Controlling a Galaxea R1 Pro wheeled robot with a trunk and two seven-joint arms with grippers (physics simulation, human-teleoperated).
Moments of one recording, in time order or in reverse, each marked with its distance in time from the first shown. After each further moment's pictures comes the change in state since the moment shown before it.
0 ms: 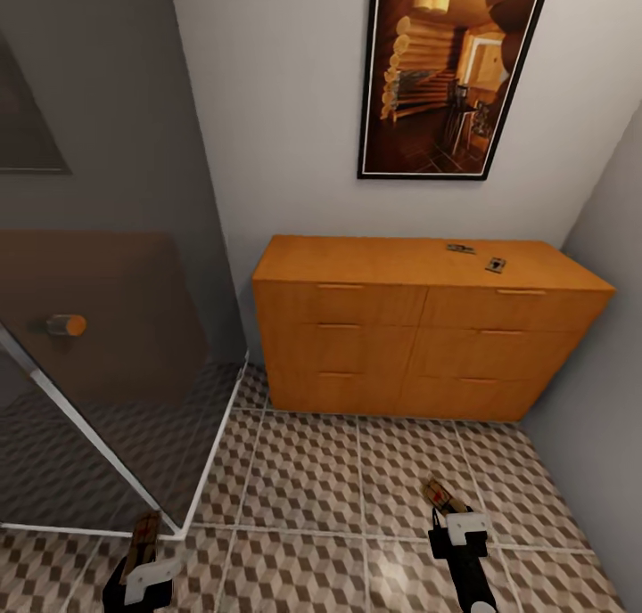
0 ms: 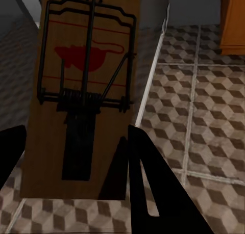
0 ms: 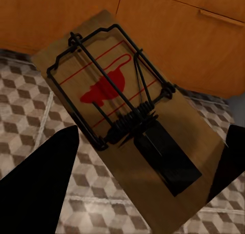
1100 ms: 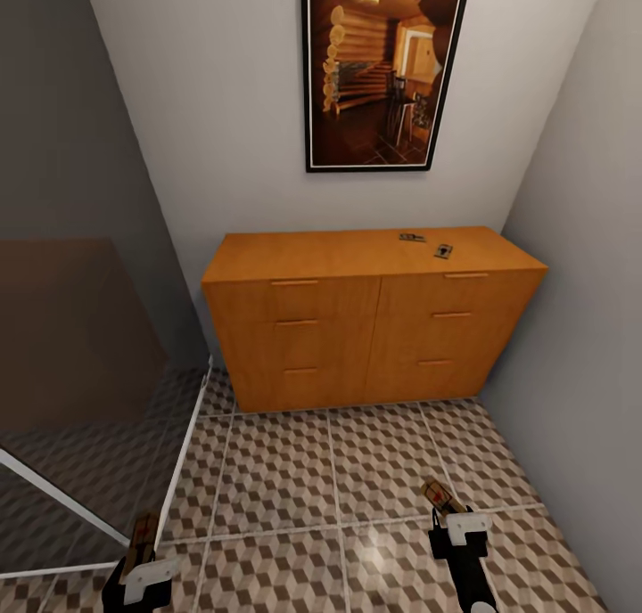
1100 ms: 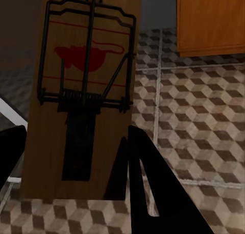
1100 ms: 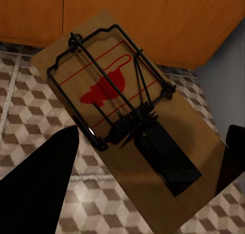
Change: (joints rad) left arm 0.000 0.001 0.001 -0.001 0.000 -0.003 0.000; right arm 0.001 0.000 0.000 0.000 0.000 0.000 0.000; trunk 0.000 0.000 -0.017
